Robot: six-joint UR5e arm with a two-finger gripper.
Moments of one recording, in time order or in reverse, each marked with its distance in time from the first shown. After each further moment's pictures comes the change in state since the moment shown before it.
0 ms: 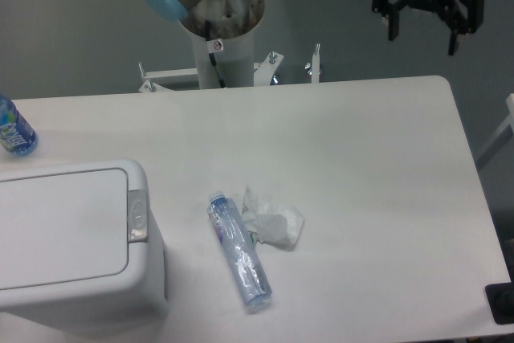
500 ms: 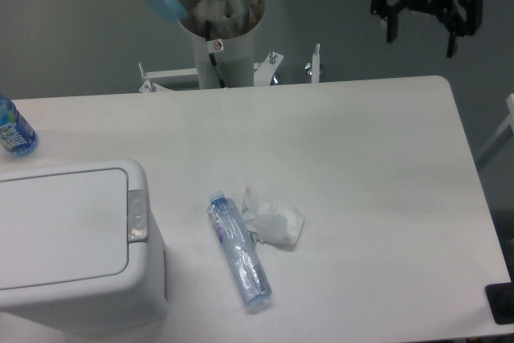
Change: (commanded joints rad) arm -0.037 -0.024 0.000 0.043 -0.029 -0.092
